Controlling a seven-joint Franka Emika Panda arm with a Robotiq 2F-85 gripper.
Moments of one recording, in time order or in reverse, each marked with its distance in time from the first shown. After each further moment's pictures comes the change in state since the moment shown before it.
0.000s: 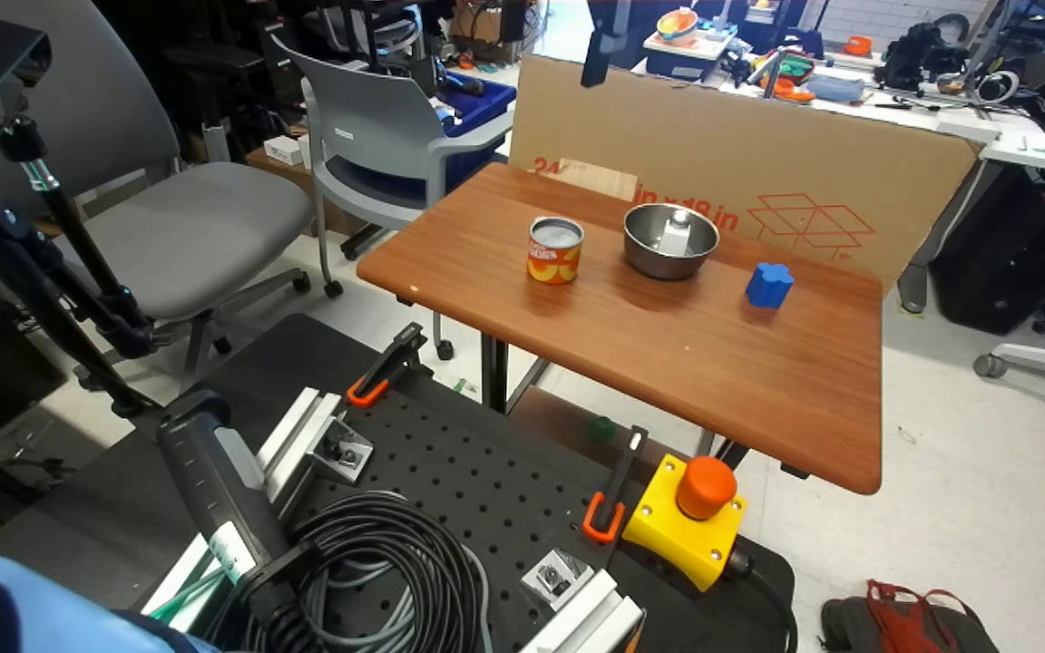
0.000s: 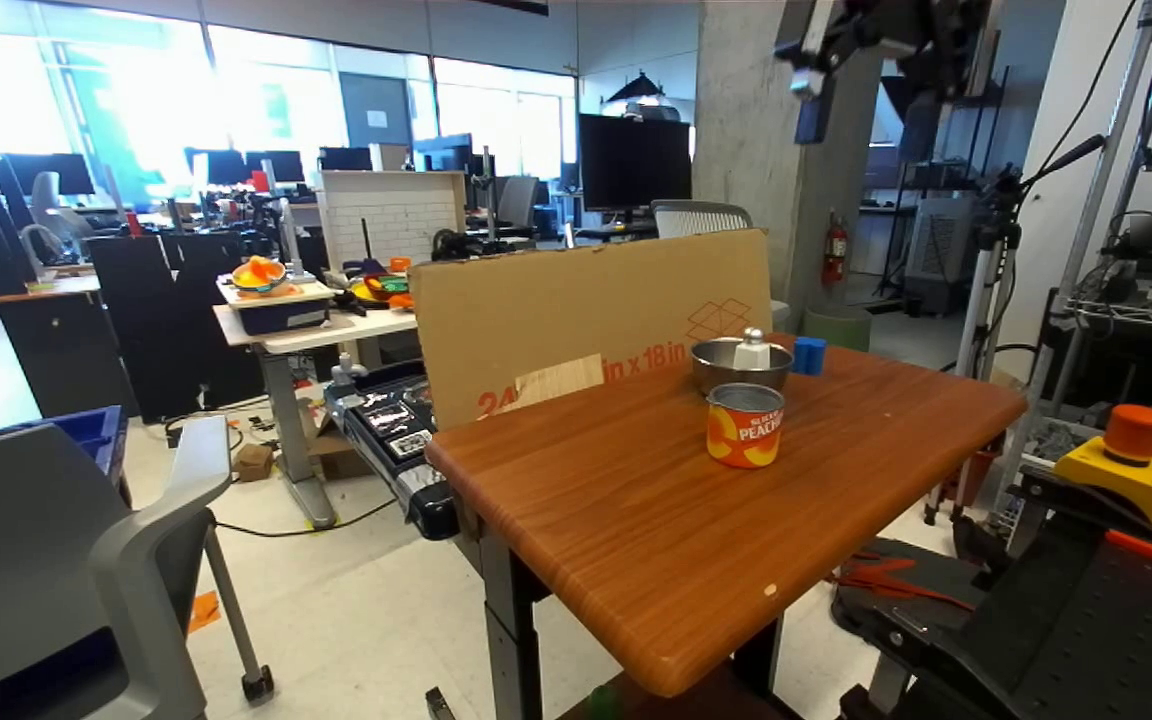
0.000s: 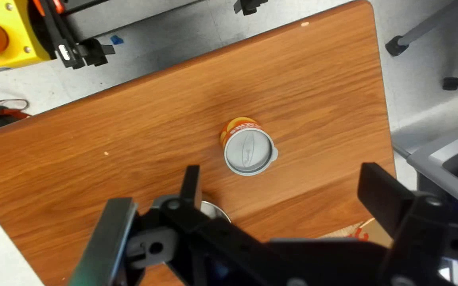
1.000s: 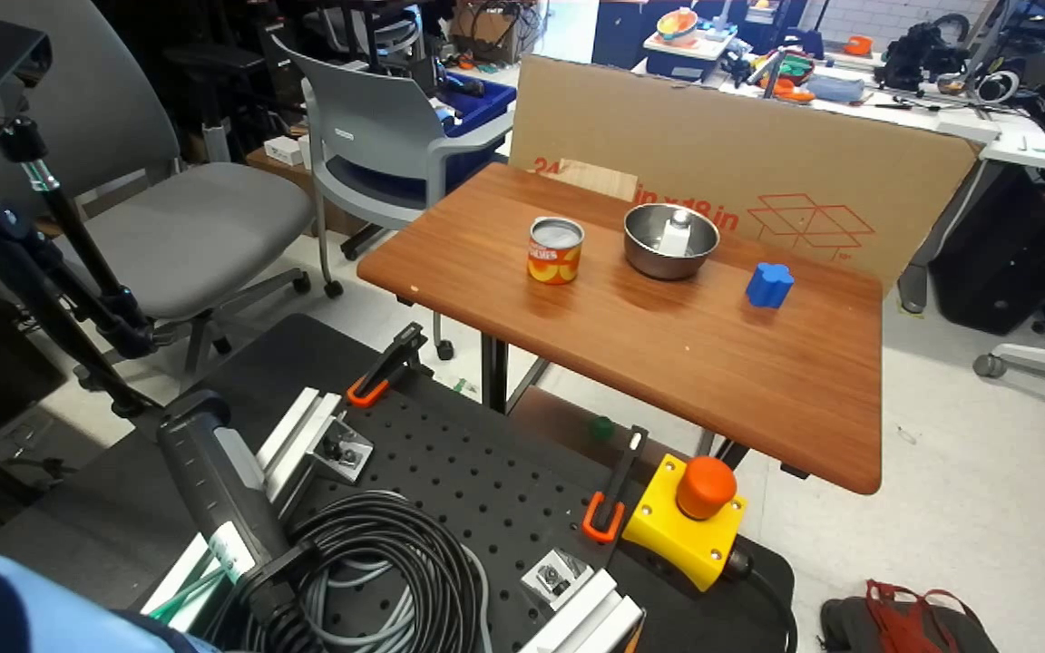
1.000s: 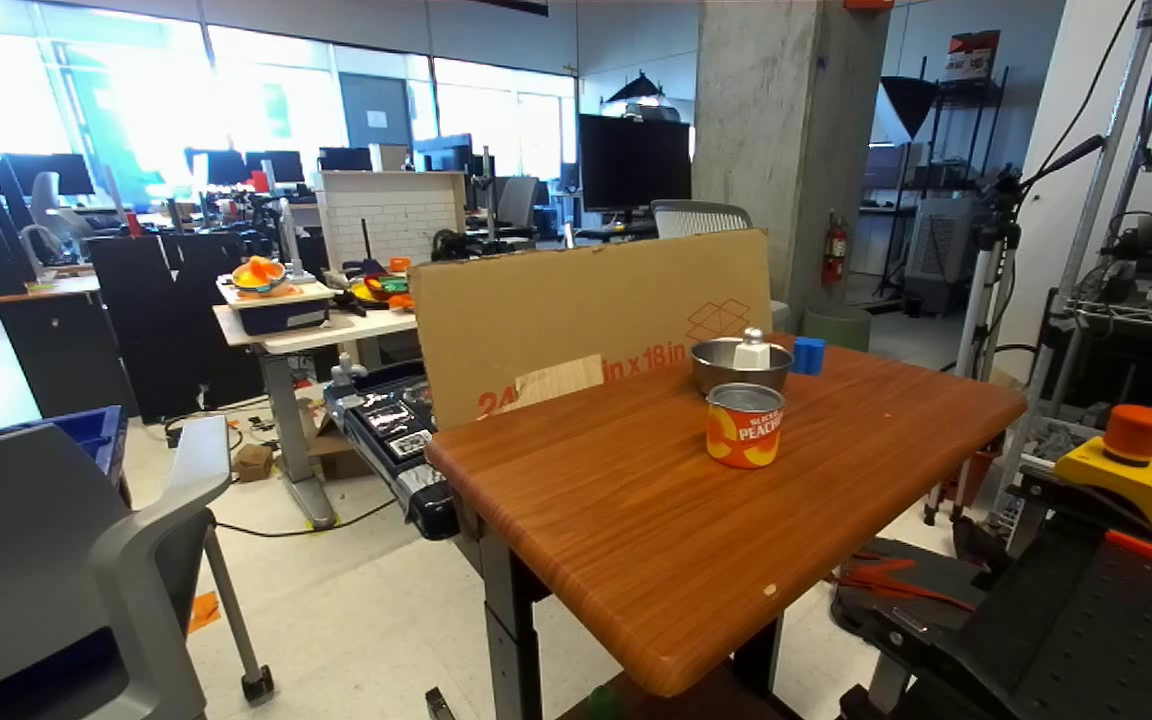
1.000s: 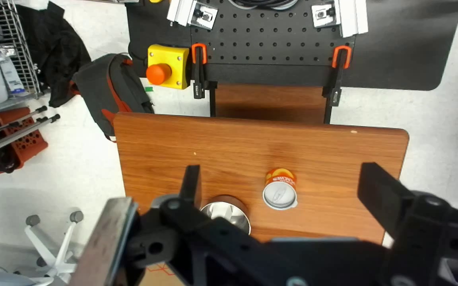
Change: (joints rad) arm 0.032 -0.655 0.160 -0.100 -0.198 -0.534 -0.121
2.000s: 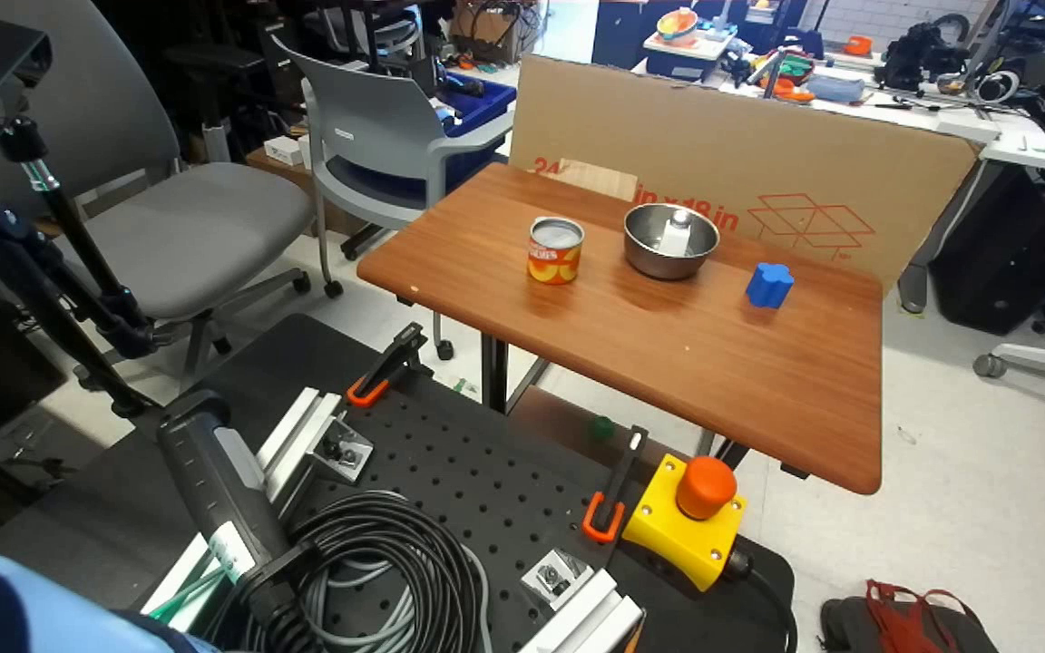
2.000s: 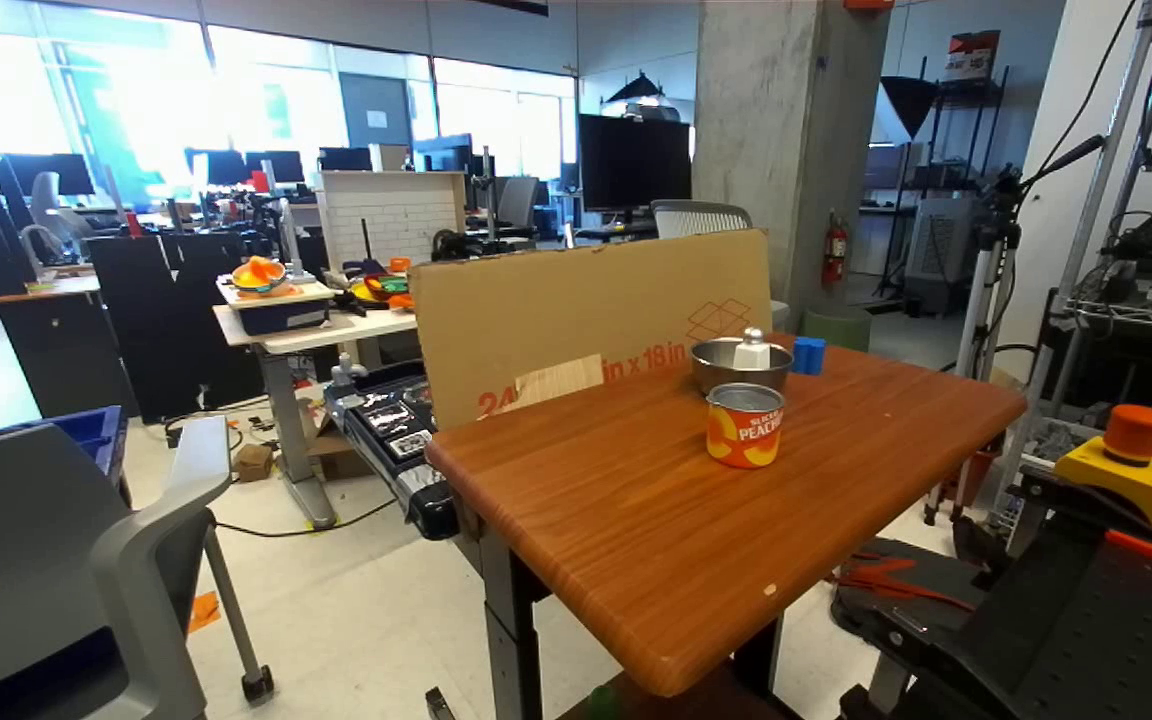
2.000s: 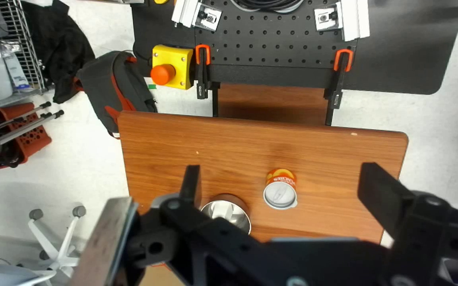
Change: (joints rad) arm 0.001 -0.038 0.009 0.002 -0.001 -0.030 -0.015
